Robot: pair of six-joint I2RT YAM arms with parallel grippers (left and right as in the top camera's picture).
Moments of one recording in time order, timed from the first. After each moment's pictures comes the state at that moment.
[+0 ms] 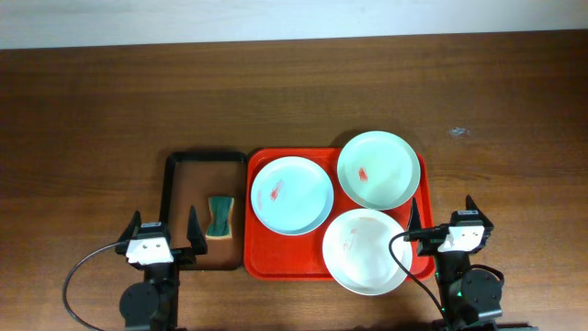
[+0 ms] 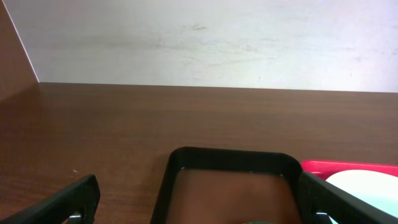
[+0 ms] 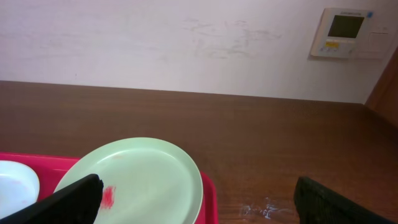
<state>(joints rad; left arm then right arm) 0.03 0.01 0.01 -0.08 -0.03 -0.02 0.12 0.01 0.01 -0.06 0.15 -0.06</state>
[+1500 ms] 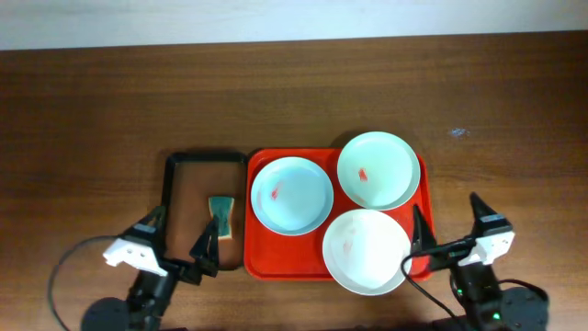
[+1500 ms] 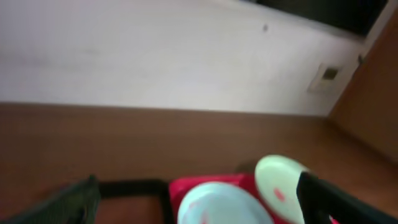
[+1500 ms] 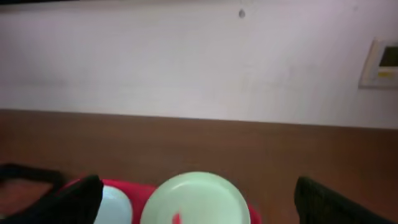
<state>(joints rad) 0.04 0.15 0.47 -0.38 0.37 -0.23 0.12 0.07 0.42 -0.38 -0.06 0.05</state>
